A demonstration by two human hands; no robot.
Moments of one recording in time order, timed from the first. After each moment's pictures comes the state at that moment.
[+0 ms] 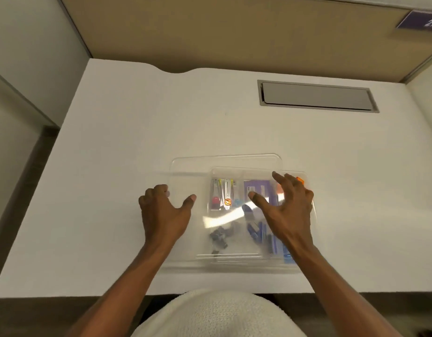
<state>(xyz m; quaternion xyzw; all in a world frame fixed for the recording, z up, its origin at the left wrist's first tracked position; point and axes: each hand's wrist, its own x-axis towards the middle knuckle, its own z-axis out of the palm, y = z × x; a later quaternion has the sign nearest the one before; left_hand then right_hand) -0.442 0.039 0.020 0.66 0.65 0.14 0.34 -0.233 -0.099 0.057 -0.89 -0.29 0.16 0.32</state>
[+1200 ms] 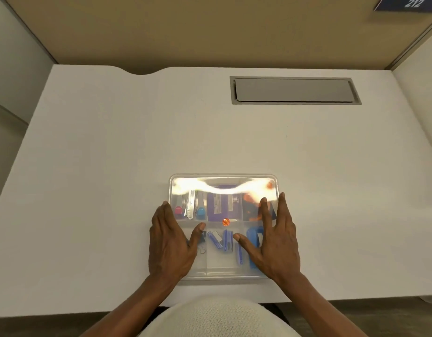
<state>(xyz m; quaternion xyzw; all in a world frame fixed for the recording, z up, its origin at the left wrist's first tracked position) -0.371 -0.046 -0.043 0.77 0.57 0.07 0.27 -0.164 -0.187 -0.033 -0.87 -0.44 0.12 0.19</state>
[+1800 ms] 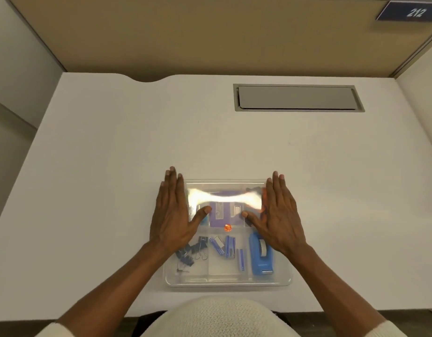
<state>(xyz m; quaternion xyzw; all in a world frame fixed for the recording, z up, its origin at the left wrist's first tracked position) -0.343 0.027 -0.043 0.88 0.43 0.07 0.18 -0.106 -0.138 -0.038 -0.85 -0.50 0.11 0.13</state>
